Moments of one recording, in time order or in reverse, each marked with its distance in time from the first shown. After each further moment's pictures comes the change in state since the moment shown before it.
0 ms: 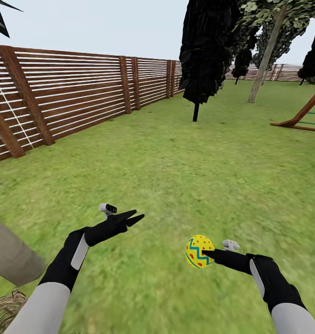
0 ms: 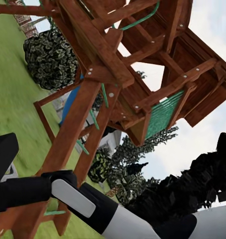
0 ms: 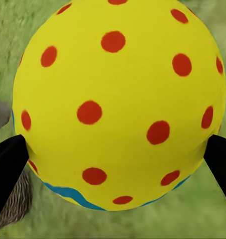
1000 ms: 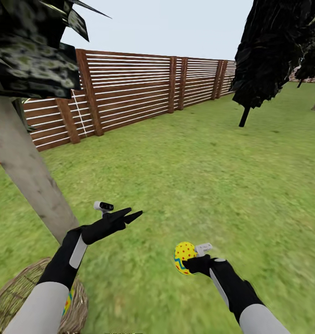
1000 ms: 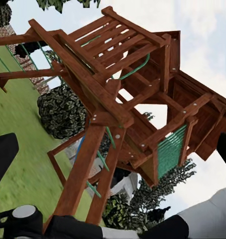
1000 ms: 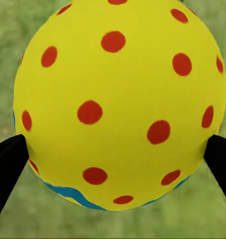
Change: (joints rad) left arm 0.000 0.004 0.003 -0.032 0.012 0.007 -0.079; right arm 0.000 0.128 0.401 0.093 0.001 -0.206 -0.503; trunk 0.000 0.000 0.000
